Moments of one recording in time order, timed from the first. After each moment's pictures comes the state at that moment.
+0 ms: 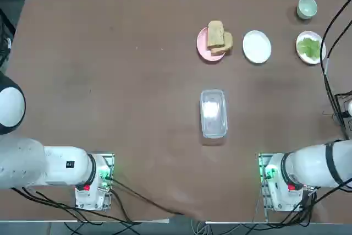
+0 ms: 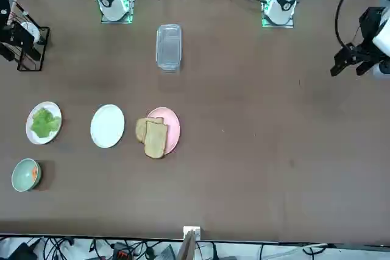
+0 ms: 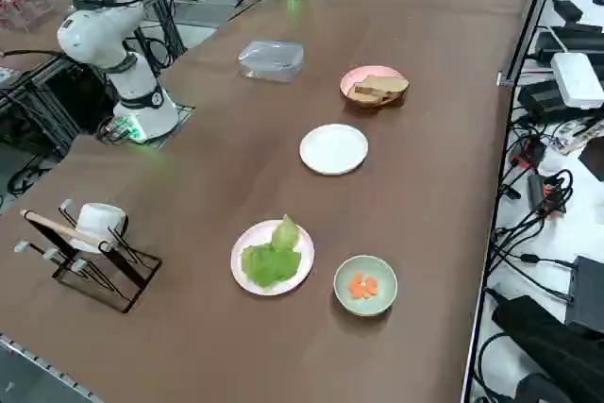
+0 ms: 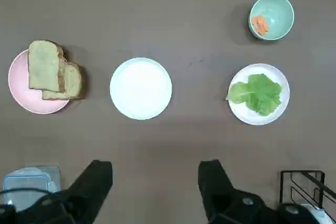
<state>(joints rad) 0.11 -0.07 -0.15 -1.60 -0.01 1.58 -0.05</state>
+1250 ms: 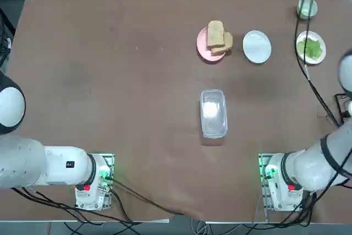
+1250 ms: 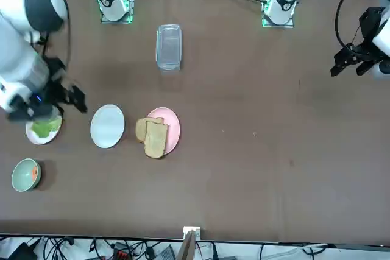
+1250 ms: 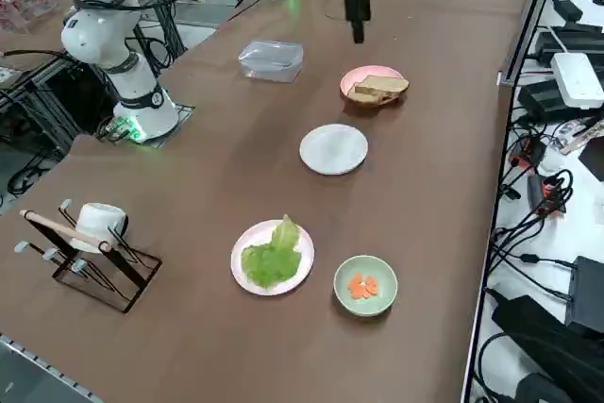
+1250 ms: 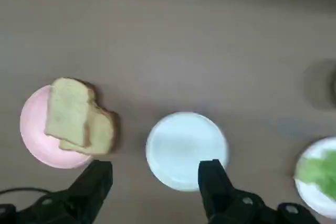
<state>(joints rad) 0.26 0.32 -0.13 -1.49 0.10 1.90 -0.03</state>
